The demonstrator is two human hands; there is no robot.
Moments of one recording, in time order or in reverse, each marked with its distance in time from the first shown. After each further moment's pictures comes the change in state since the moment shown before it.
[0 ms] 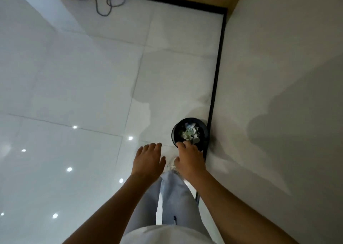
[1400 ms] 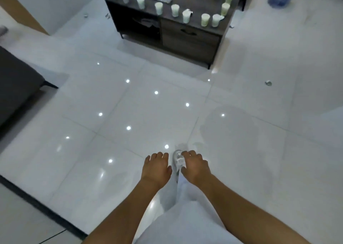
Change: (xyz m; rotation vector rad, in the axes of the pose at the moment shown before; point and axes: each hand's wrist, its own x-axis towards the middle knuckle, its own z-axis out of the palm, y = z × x) left_hand -0.720 -0.344 0.303 -0.922 0.406 -1.441; right_hand -0.457 -0.518 0.504 -1.189 -0.450 -1.362
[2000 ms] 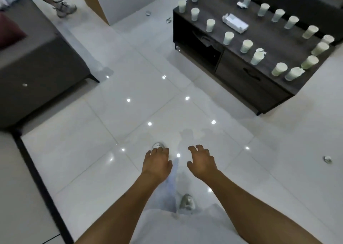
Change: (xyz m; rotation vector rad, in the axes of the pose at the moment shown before) left_hand 0.227 -0.172 -0.185 -0.209 0.064 -0.334; right_hand 0.309 -0.155 -0.192 -0.223 -0.100 -0.238
